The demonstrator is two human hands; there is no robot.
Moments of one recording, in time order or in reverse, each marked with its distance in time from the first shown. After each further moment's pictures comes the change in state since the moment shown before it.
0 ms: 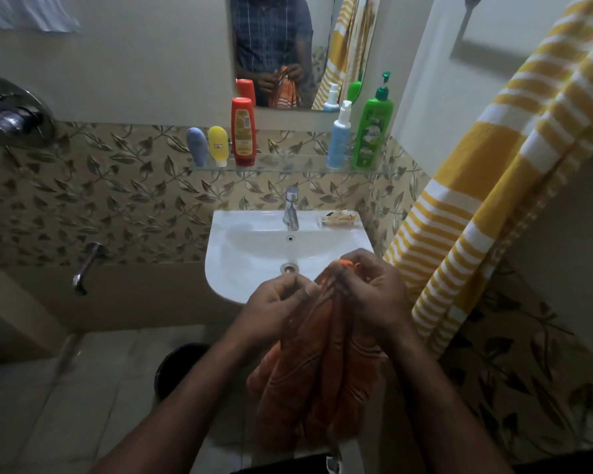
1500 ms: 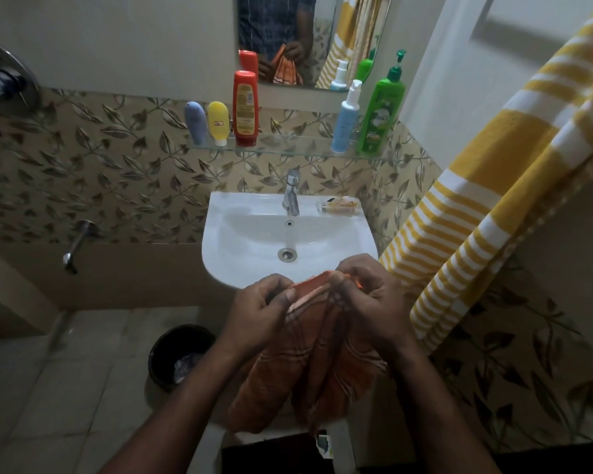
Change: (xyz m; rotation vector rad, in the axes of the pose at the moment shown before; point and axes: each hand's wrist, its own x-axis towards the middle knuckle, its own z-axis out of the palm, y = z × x) left_hand -0.011 -0.039 -0.018 0.221 0.224 0.064; right_hand -0.016 0.011 0.008 -0.055 -0.080 -0.050
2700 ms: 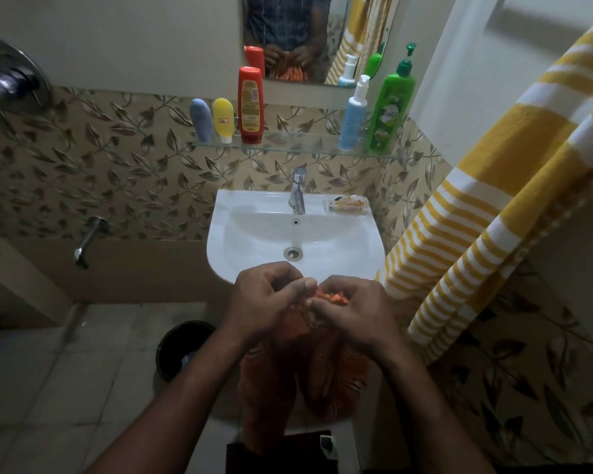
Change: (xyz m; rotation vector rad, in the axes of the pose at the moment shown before) left_hand 0.021 0.017 0.005 0.153 0.069 0.135; right_hand 0.002 0.004 0.003 -0.231 -0.251 0.174
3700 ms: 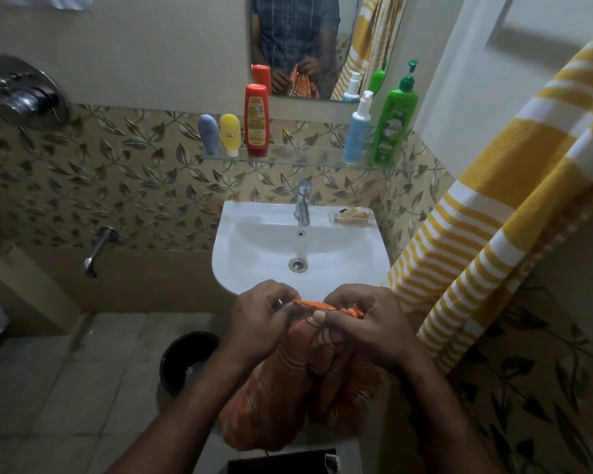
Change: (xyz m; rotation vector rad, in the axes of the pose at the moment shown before) left_hand -0.008 -0.022 0.003 0.257 0.044 0.052; right_hand -0.001 -0.002 -0.023 0.113 -0.080 -0.185
